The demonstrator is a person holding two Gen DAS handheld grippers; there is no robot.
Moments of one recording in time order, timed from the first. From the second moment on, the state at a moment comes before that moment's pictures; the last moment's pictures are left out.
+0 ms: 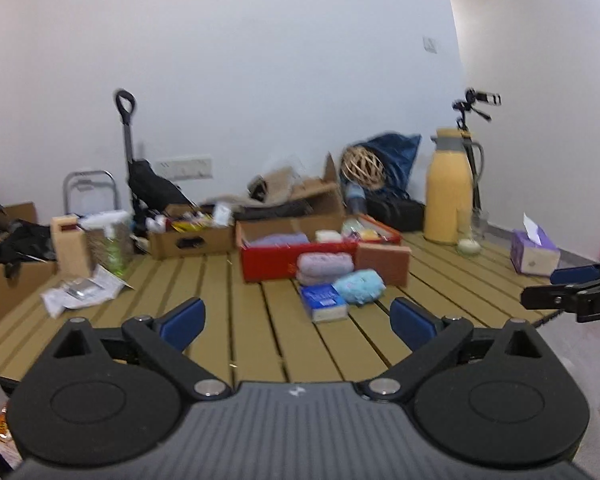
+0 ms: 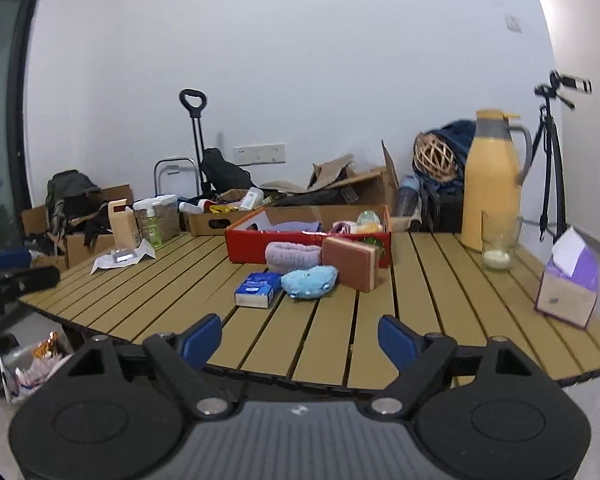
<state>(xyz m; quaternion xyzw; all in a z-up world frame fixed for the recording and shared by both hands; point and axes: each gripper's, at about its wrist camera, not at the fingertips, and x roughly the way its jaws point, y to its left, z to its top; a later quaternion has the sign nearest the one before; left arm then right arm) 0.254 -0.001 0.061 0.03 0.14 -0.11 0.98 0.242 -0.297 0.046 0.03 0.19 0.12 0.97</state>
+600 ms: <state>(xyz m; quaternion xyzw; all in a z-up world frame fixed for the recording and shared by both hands) 0.467 -0.034 0.038 -0.04 0.22 -0.12 0.97 0.426 -0.287 0.013 0.06 0.23 0.13 0.96</state>
